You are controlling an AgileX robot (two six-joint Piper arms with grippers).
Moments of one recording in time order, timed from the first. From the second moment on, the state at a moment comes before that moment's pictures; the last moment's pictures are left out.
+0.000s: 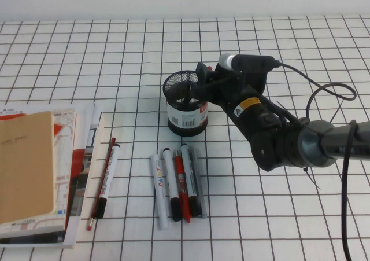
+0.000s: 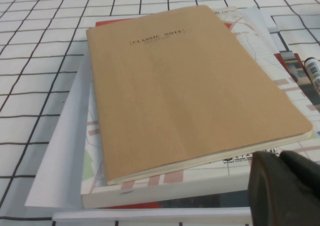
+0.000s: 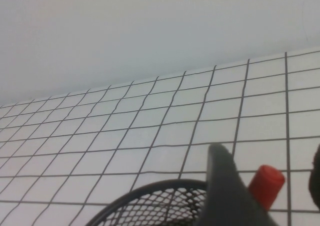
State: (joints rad) right arm 0.60 2.14 -1.23 0.20 -0.77 0.26; left arm -0.01 -0.01 0.03 -0.06 0.38 0.12
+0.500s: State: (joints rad) right arm 0.60 2.14 -1.23 0.20 -0.82 0.27; left arm -0.01 -0.01 0.03 -0.06 0.38 0.12
